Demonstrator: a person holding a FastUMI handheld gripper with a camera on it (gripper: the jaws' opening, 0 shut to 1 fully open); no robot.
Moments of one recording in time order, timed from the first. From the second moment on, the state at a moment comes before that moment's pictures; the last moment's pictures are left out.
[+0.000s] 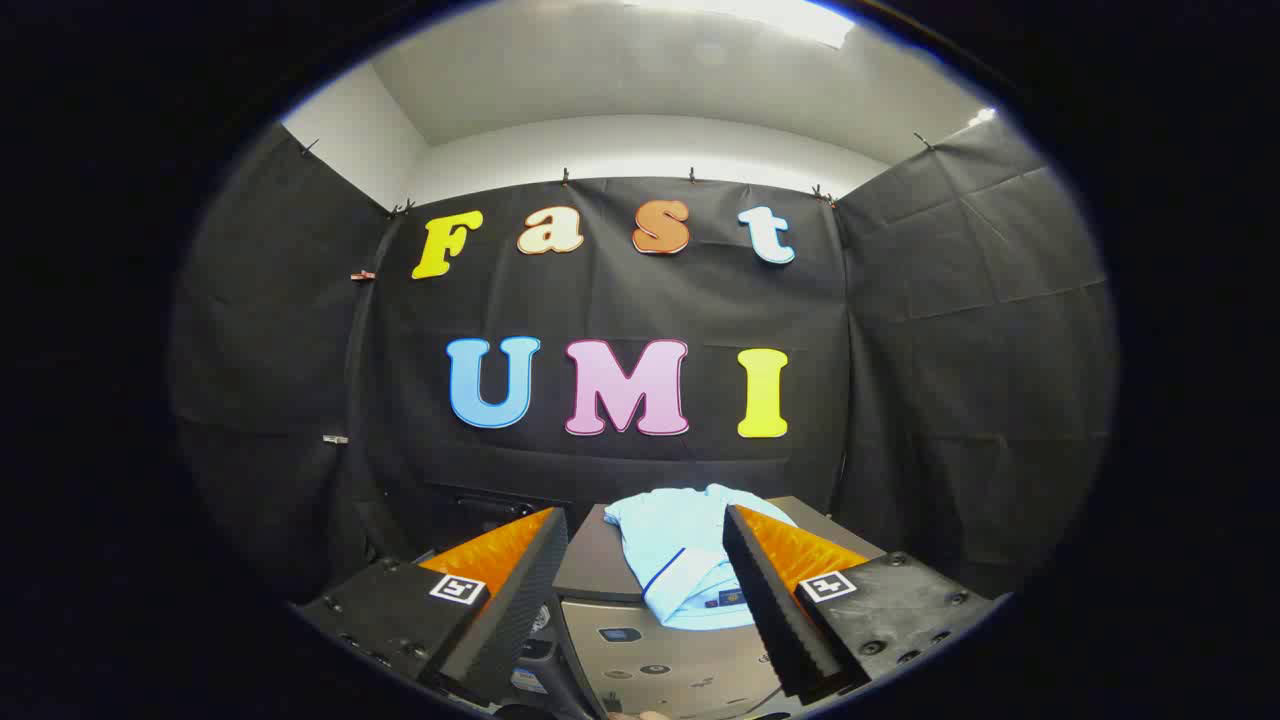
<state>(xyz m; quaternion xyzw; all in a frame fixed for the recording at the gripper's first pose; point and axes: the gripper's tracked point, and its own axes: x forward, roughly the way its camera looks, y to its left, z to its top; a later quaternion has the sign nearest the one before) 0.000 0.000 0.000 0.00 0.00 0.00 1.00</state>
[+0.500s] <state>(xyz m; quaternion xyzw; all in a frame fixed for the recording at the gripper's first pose) 0.003 0.002 -0.001 0.00 0.00 0.01 1.00</state>
